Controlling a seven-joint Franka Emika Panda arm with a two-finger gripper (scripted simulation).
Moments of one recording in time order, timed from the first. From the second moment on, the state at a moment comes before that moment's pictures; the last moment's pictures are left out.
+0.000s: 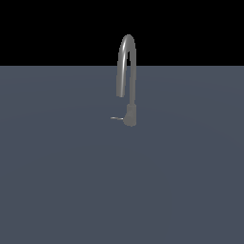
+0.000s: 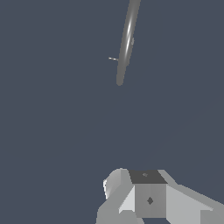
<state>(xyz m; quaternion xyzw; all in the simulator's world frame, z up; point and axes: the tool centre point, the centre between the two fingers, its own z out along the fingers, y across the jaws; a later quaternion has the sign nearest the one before) -0.253 -0.001 0.497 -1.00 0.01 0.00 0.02</state>
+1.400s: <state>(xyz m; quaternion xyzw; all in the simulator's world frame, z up) -0.169 0.039 0.416 -0.94 -0.24 0.03 -0.22</state>
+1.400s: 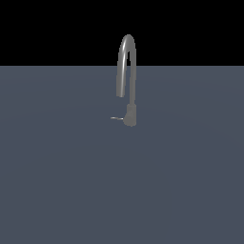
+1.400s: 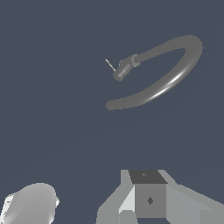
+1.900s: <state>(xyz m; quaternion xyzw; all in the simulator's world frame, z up) -0.137 0.057 0.366 -0.87 -0.36 0.04 -0.33</state>
